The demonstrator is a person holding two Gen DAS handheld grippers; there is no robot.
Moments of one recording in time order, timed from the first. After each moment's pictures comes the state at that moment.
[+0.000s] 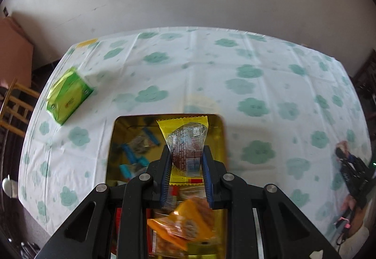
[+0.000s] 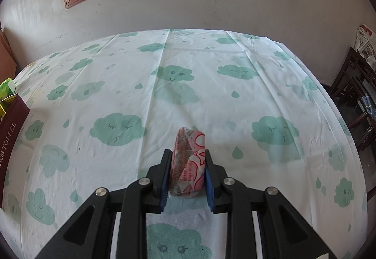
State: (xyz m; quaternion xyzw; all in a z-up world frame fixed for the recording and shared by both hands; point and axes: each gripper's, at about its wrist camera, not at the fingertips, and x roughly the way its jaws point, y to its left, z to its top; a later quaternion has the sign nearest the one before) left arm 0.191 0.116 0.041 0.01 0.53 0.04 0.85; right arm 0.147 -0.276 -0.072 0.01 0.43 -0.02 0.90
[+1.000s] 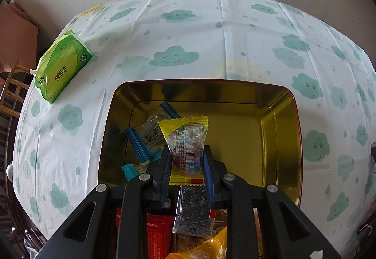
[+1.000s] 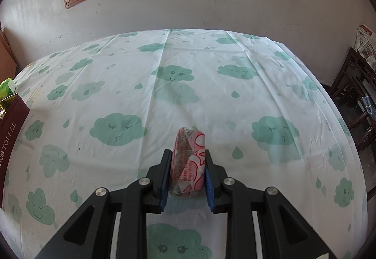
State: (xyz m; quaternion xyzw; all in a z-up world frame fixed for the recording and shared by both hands) left arm 0.215 0.151 -0.041 0.01 0.58 0.07 0.81; right arm 0.147 -0.275 -0.072 0.01 0.43 -0.02 0.90
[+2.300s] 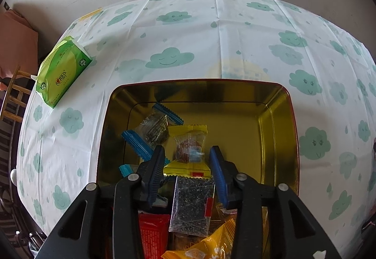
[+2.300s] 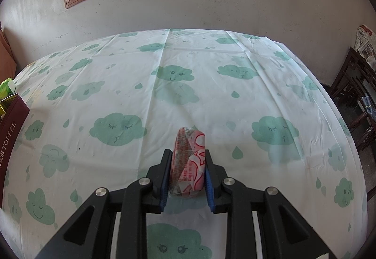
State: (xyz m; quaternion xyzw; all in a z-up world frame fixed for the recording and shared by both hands) left arm 0.215 0.142 -0.040 0.02 0.58 0.07 0.81; right arm 0.147 -0.276 -0.071 0.01 0.43 -0.02 0.90
